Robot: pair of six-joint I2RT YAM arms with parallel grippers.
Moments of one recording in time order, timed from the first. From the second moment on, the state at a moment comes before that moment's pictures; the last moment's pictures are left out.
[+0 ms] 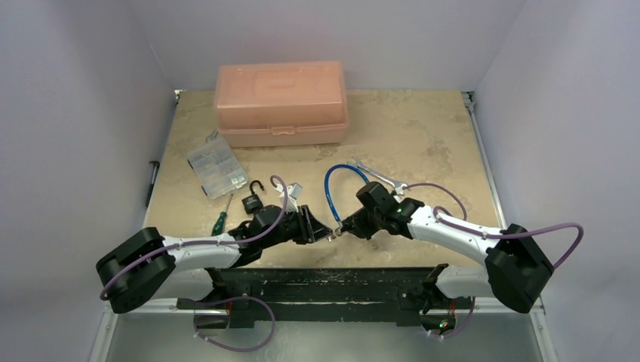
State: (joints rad) left arm -0.93 1.22 0.31 0.56 0.08 -0.98; right arm 0.79 1.27 0.68 -0.46 0.08 1.73
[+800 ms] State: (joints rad) left arm -0.93 1.44 0.35 0.71 0.15 -0.99; right arm 0.78 1.28 0.68 -0.47 0.12 1.71
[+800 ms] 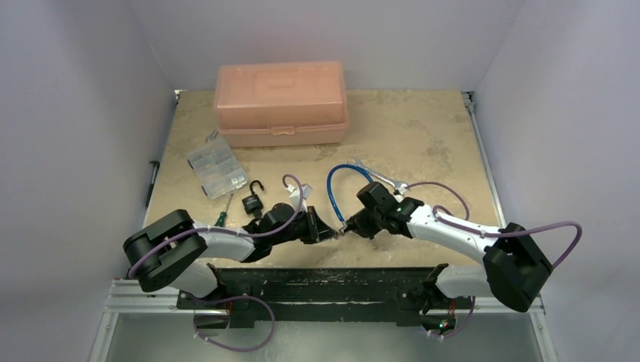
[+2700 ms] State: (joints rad) left arm -1.00 1.33 0.49 0.39 0.12 -0.62; right arm 0.79 1.17 0.61 -0.42 0.09 1.71
